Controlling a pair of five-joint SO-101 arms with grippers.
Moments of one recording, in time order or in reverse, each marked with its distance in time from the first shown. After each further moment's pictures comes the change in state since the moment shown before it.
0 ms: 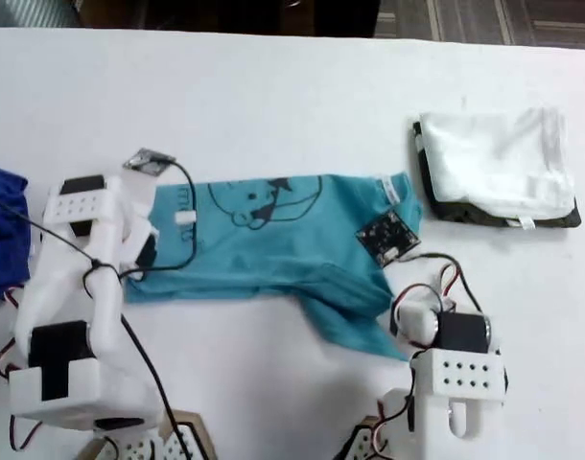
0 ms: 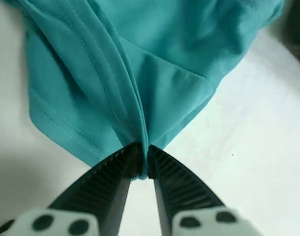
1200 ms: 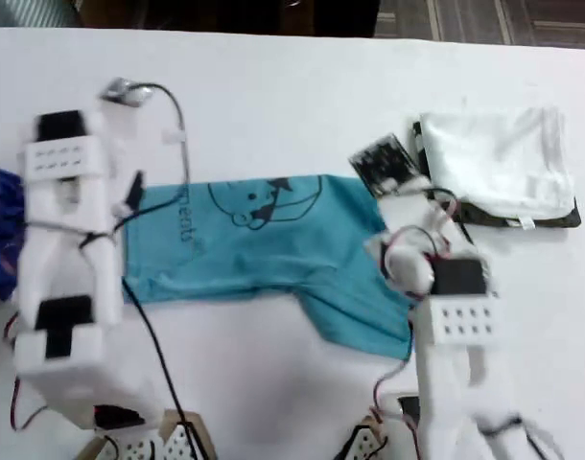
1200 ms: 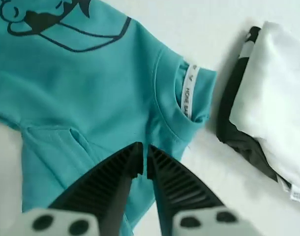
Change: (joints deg) left arm 2.0 11.5 -33.6 15.5 6.0; right arm -7.8 21.5 -24.3 -11.5 -9.0
